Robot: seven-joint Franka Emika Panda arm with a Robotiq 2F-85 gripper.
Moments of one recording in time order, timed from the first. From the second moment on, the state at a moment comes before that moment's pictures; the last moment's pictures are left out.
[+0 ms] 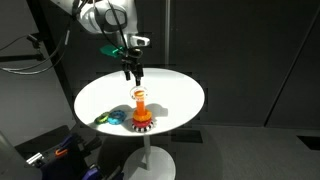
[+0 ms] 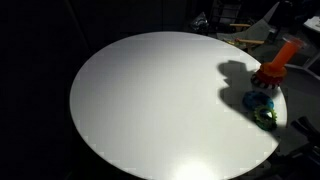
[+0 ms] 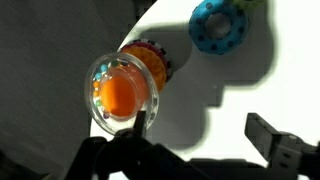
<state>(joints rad) 0.01 -0.09 0.03 -2.32 -0.07 2.19 0.15</state>
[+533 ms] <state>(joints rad) 0.01 -0.09 0.03 -2.31 -0.07 2.15 0.15</state>
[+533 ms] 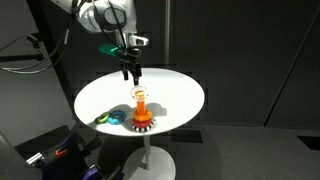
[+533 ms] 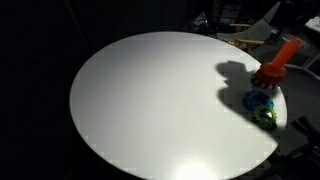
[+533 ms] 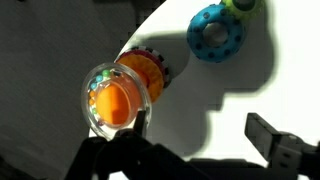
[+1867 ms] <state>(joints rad) 0.01 -0.12 0.03 -2.31 -0.07 2.12 0.17</state>
